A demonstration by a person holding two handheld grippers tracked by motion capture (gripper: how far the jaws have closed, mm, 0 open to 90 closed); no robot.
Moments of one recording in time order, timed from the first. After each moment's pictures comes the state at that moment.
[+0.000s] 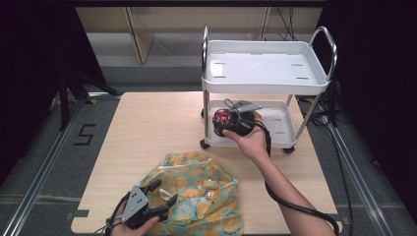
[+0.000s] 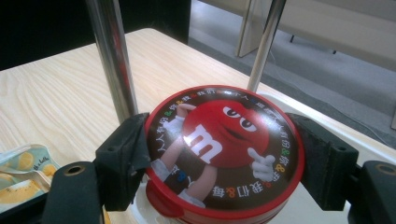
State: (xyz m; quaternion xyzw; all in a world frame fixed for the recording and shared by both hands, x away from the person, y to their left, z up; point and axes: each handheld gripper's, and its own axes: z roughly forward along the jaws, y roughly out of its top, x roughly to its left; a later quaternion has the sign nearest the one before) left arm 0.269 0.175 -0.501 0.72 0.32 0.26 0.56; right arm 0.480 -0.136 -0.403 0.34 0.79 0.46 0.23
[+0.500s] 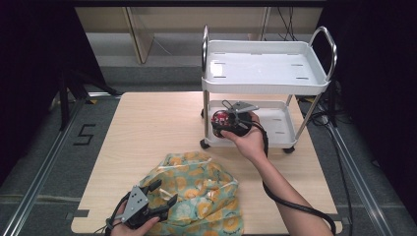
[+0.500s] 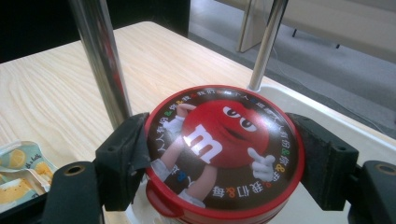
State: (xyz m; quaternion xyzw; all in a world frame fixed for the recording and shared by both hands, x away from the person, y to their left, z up) left arm 0.269 0.175 -0.501 0.72 0.32 0.26 0.56; right arm 0.487 -0.132 -0.414 0.34 0.79 0.46 0.21
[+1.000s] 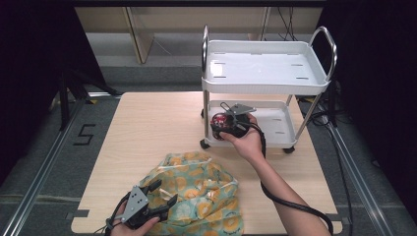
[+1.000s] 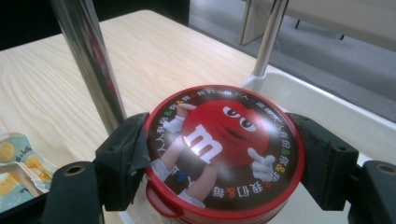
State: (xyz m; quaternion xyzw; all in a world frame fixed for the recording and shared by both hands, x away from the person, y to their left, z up) left arm 0.268 0.175 -0.501 0.72 0.32 0.26 0.56; right arm 0.495 -0.128 -0.430 0.35 0.80 0.44 0.22
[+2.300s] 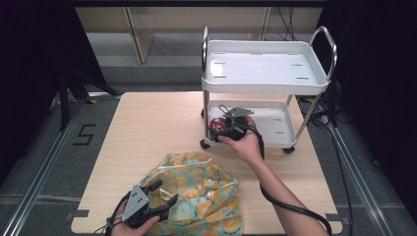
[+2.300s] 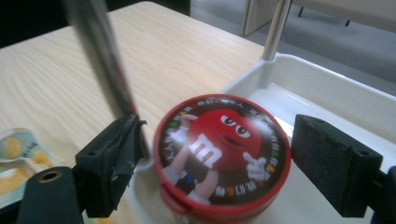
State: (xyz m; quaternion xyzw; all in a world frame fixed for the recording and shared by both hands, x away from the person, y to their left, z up) left arm 0.271 0.175 -0.502 0.72 0.32 0.25 0.56; right arm 0.490 -0.126 -0.437 0.35 0.80 0.44 0.21
